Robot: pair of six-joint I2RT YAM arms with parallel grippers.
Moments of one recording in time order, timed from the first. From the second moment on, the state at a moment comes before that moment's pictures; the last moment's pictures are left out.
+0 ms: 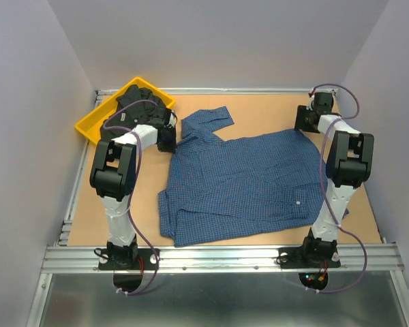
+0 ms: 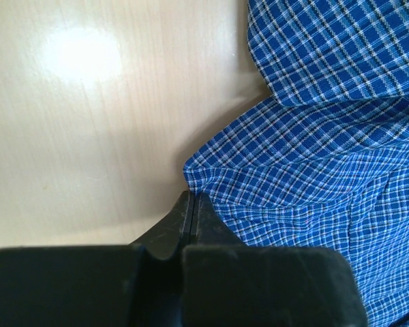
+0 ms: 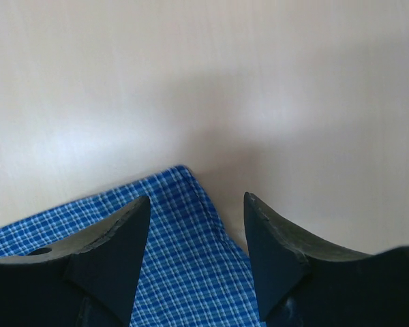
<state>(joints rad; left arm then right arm) -0.26 1.98 1.35 -0.41 0.06 -0.29 -0.15 2.10 1.54 -0.26 -0.01 0.03</state>
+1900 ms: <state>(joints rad) -0.20 1.86 1.40 -0.39 0.00 -0.23 -0.15 2.05 1.58 -0.23 -0.23 0.00</state>
